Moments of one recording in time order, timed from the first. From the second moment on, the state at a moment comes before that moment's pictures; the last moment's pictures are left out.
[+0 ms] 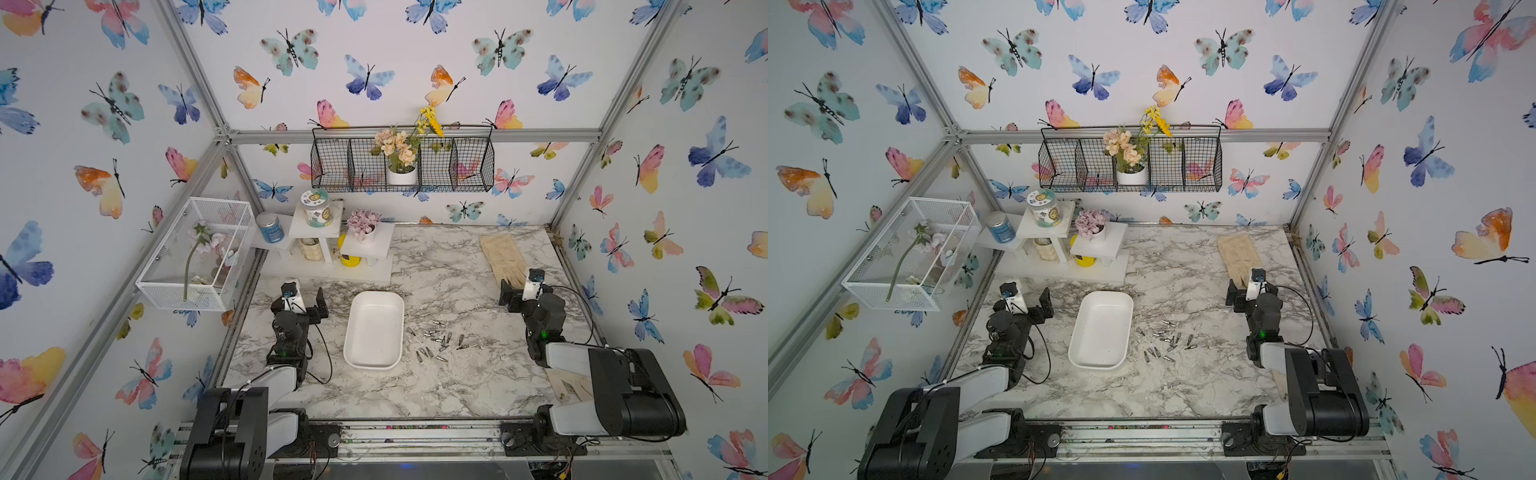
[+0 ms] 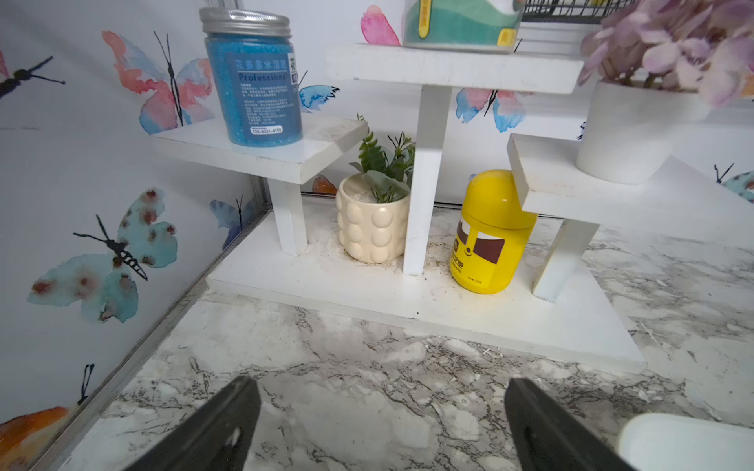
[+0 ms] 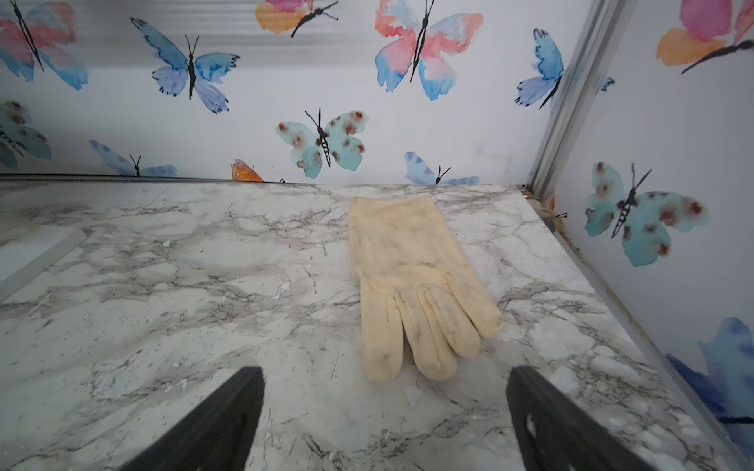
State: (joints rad) left arm -0.03 1.15 0.22 0.80 -0.10 -0.08; right arm 0.05 1.38 0.36 0.84 0.03 0.00
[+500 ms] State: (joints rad) left arm -0.03 0.73 0.46 0.15 -0.22 -0.42; right arm 0.05 0.94 0.48 0.33 0.05 0.19
